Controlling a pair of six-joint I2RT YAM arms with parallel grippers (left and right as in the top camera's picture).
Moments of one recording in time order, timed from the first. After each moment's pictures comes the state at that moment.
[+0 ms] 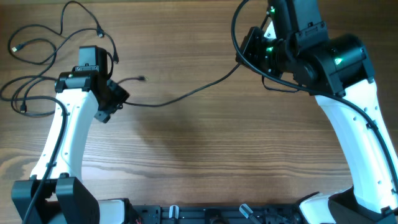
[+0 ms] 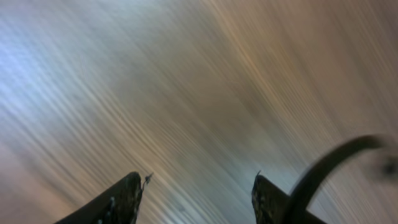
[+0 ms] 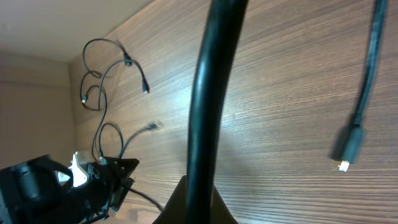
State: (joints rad) left arm 0.04 1.53 1.21 -1.03 -0.05 -0.83; right arm 0.44 1.60 1.99 -1.25 -0.15 0.82
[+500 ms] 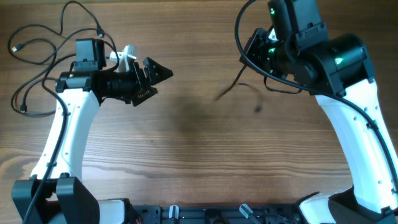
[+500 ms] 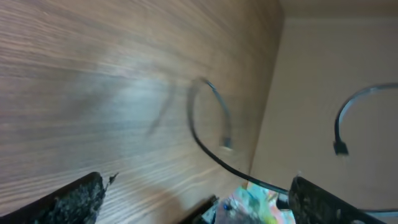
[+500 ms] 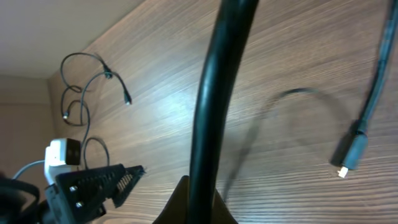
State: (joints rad) left arm 0.04 1.53 1.21 -0.81 0.90 -0.47; right arm 0.44 1.60 1.99 -1.29 -0.08 0.86
